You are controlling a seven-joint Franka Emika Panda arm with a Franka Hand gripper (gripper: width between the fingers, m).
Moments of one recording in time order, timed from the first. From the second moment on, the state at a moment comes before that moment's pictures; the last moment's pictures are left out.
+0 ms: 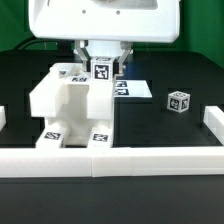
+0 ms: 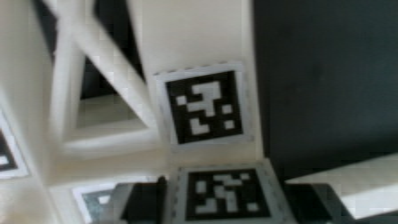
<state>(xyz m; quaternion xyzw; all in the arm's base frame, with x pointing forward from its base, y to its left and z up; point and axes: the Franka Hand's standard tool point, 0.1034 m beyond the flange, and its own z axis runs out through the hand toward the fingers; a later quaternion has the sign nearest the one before) 0.577 -0.044 0.107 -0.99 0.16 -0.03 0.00</state>
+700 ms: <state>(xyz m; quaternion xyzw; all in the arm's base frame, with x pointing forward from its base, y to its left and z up) 0.578 -0.048 0.107 -0.95 0.30 -0.03 0.01</state>
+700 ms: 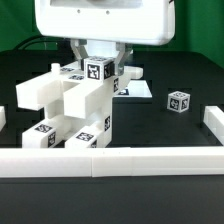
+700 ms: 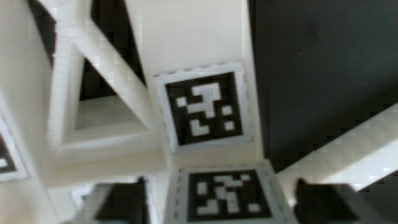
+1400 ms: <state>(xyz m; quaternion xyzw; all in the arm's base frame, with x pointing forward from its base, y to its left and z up) 0.545 -0.005 0.144 -0.98 0.18 -0.04 0.04</state>
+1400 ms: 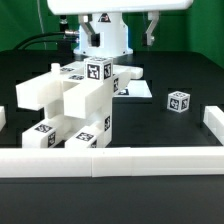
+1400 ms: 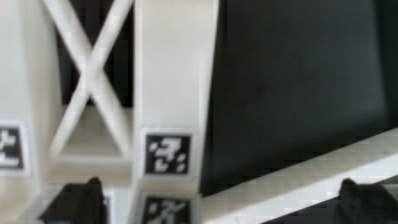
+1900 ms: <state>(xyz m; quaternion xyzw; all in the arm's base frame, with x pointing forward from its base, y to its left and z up) 0.533 0.016 0.137 -0.99 0.15 -0.05 0.04</state>
